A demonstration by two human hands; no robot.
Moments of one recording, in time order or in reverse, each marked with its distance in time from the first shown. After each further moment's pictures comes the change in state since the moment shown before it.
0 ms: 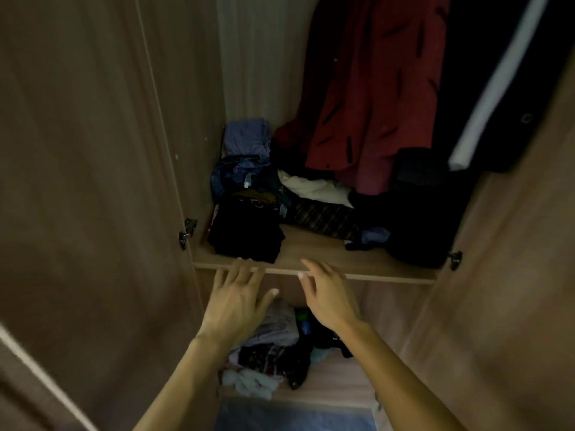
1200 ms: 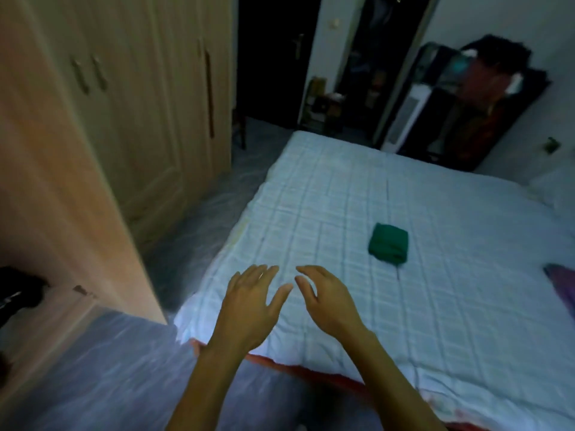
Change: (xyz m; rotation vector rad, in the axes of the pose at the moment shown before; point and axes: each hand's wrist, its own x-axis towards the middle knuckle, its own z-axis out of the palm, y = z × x) left_hand -0.481 0.375 -0.031 -0.854 -0.630 1.066; right_hand -0.716 -0.140 -0.179 -0.303 0.476 1.239
